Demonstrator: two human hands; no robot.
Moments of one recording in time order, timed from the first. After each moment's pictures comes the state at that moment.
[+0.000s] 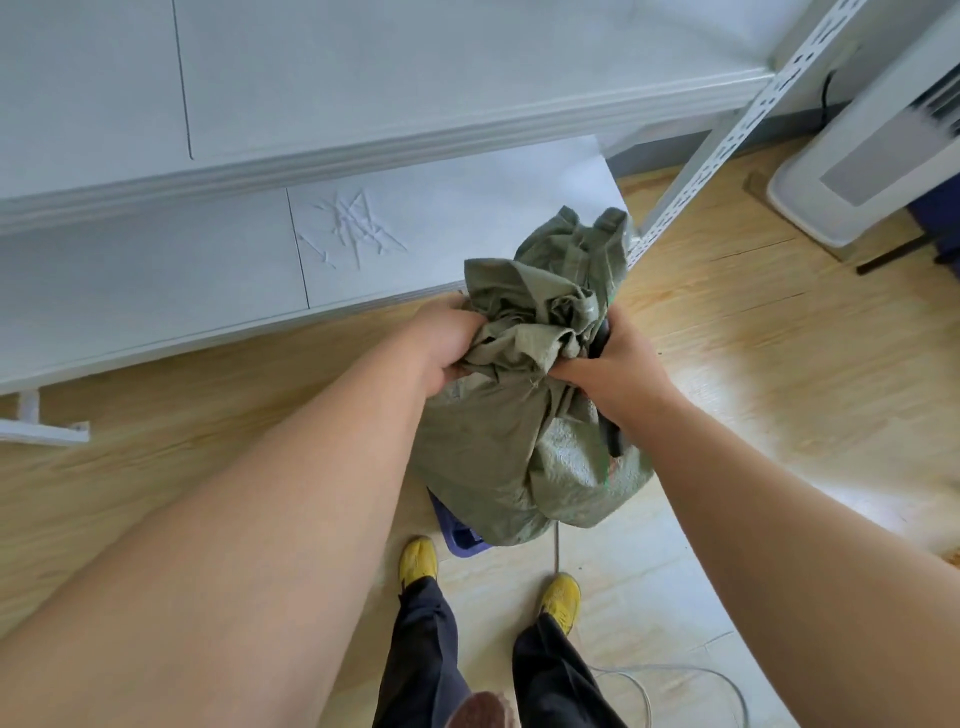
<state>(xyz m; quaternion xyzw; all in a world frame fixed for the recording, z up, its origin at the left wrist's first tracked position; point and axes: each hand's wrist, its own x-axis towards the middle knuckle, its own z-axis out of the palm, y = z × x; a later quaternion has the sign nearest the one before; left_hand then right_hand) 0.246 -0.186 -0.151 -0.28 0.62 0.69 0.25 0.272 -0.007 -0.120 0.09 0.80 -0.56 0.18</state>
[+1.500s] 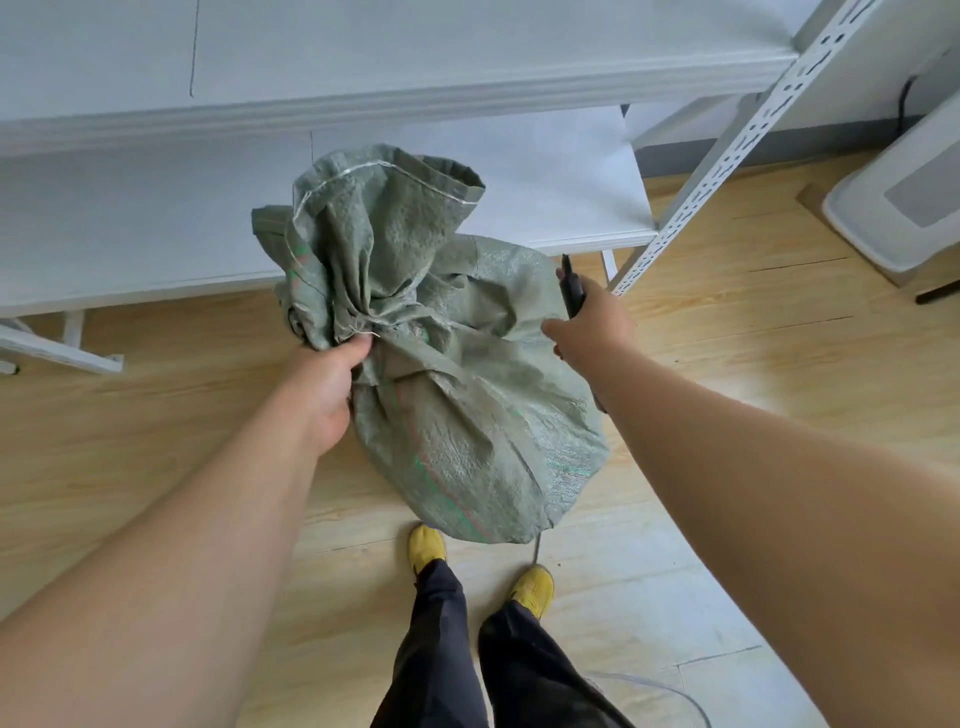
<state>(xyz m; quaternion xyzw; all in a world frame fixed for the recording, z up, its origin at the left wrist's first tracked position) 0.348 -0.183 -0.156 -0.47 0.52 0.72 0.02 0.229 0.036 -0.169 0.04 0.92 -0.34 0.20</state>
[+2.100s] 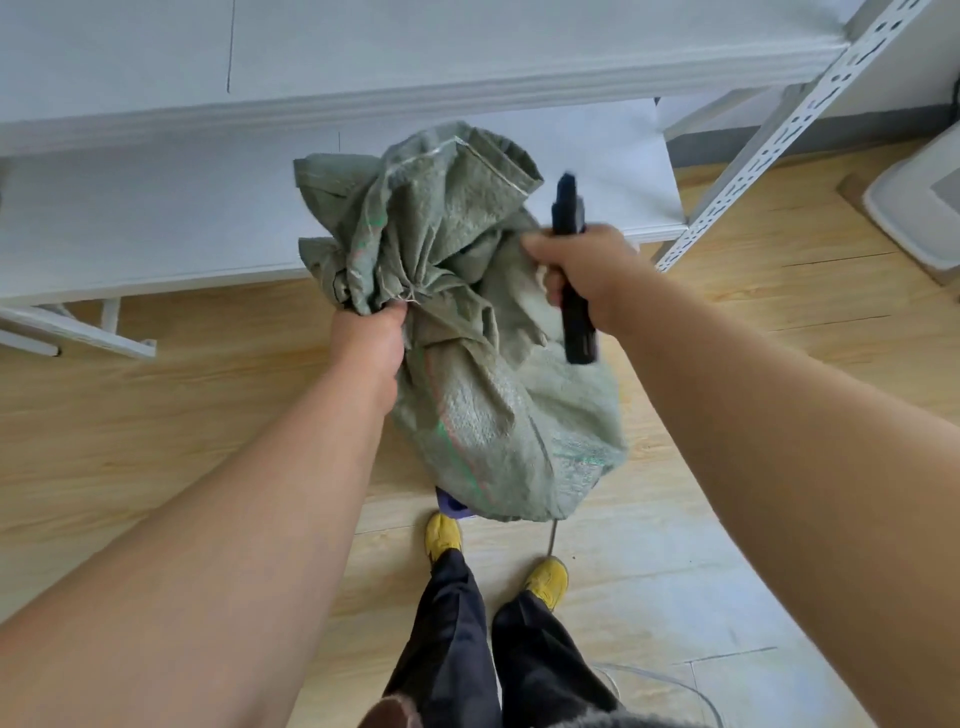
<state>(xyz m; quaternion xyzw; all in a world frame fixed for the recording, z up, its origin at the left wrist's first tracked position) 0.317 -0.174 -0.151 -0.51 0.54 0.66 -0.05 0.205 -0.006 -0.117 0.09 0.72 -0.59 0.35</state>
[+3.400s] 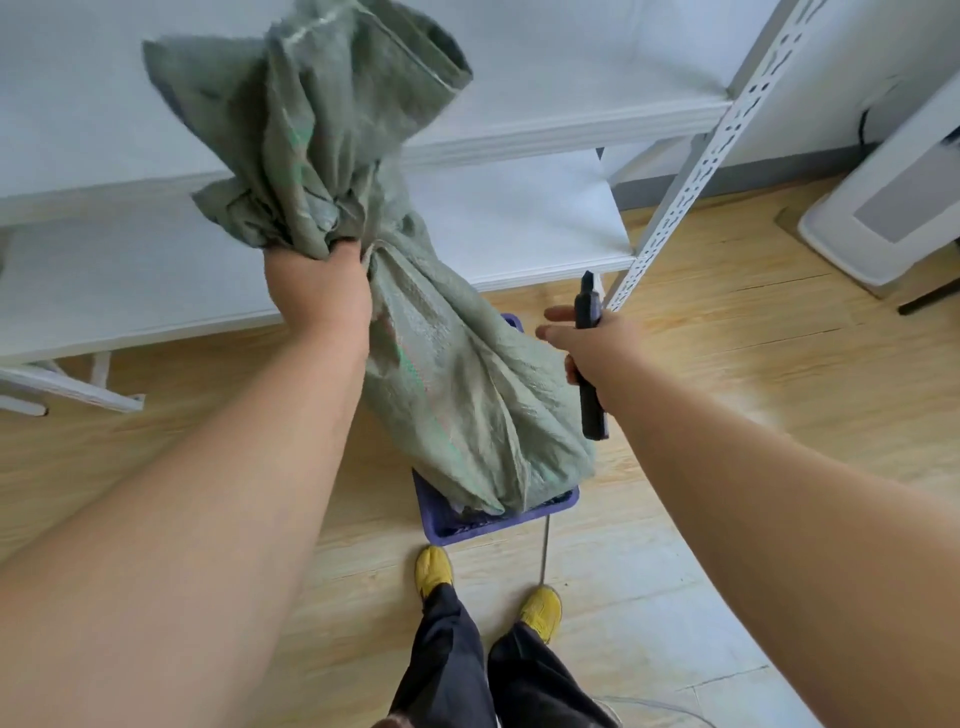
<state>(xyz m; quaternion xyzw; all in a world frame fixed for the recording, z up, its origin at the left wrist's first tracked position) 0.302 -0.158 -0.068 -0.43 0.67 0.53 -0.28 0.259 0.066 -0.119 0.15 0.77 -0.57 0.24</state>
